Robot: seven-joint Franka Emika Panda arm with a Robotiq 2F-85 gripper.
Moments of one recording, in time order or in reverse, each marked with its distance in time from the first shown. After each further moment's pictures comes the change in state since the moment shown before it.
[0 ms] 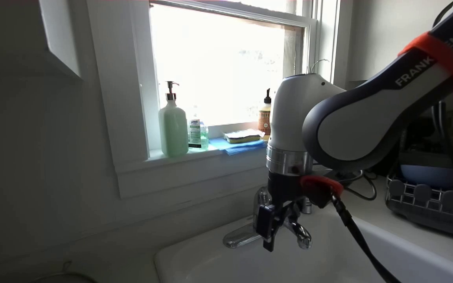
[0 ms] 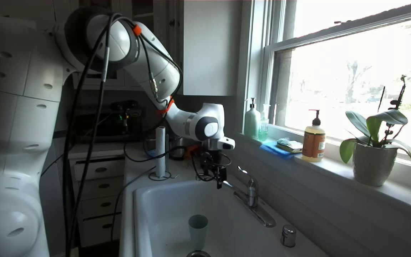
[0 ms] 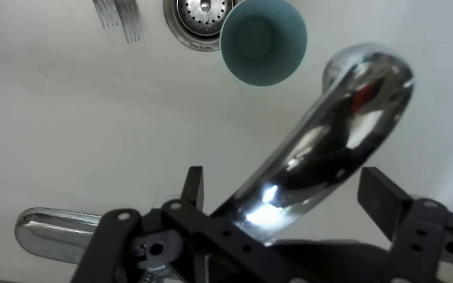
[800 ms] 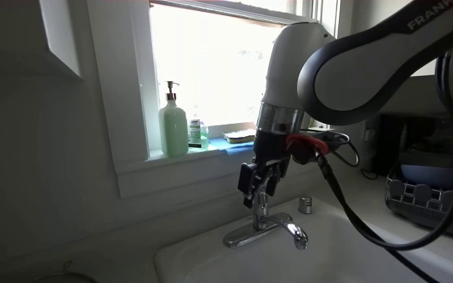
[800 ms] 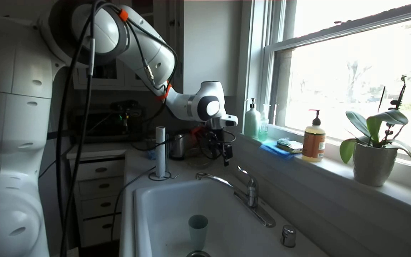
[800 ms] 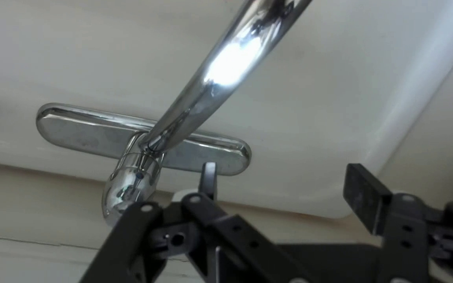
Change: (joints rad) arm 0.016 -0.064 -0.004 0.099 -0.058 -0.008 0.046
